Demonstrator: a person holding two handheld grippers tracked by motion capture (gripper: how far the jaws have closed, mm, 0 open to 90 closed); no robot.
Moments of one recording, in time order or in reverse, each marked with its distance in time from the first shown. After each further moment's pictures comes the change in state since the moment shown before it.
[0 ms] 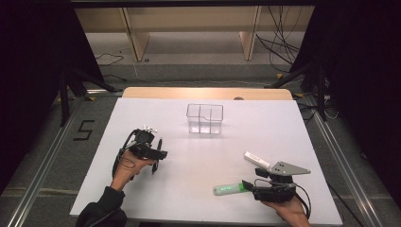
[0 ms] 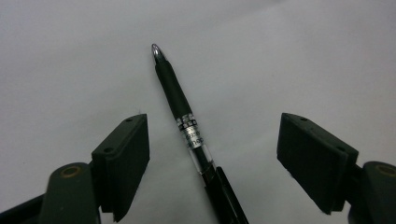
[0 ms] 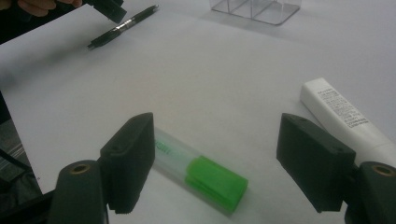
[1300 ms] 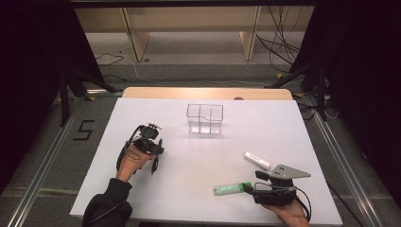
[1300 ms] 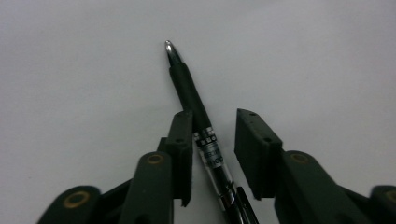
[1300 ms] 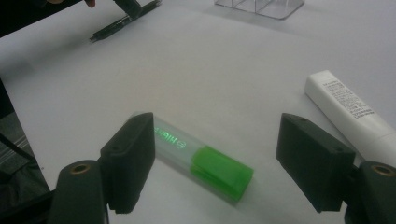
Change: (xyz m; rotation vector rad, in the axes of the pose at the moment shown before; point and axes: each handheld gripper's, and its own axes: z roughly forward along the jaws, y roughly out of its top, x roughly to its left) left arm 0.003 0.017 0.018 0.102 0.043 0.002; right arm 0.004 -0.005 -0.002 0.008 0.000 -0.011
